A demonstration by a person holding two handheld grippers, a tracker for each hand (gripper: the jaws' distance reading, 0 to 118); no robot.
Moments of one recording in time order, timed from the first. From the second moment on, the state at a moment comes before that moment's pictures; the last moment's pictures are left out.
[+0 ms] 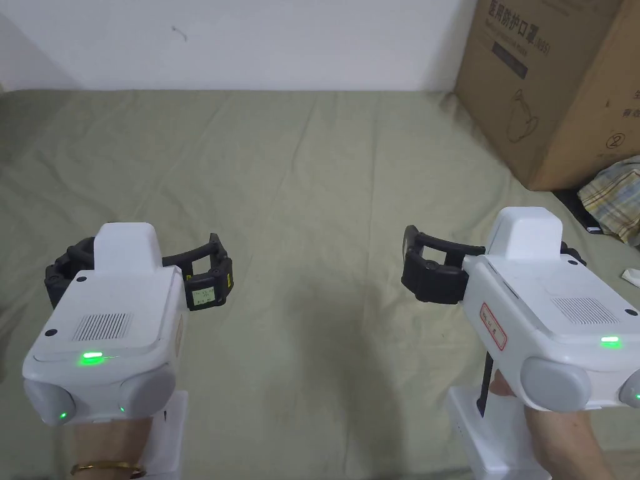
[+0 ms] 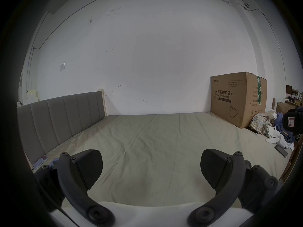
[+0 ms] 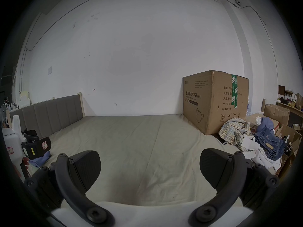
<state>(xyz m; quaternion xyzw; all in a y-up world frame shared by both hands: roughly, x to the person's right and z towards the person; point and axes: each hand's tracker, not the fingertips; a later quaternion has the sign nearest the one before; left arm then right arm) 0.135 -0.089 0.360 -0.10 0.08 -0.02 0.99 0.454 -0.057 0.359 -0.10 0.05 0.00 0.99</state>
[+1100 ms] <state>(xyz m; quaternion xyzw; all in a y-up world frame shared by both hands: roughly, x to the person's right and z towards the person) 0.137 -0.095 0.358 -0.11 0.07 -0.03 0.99 0.450 -0.059 0.360 -0.10 0.06 0.00 0.99</state>
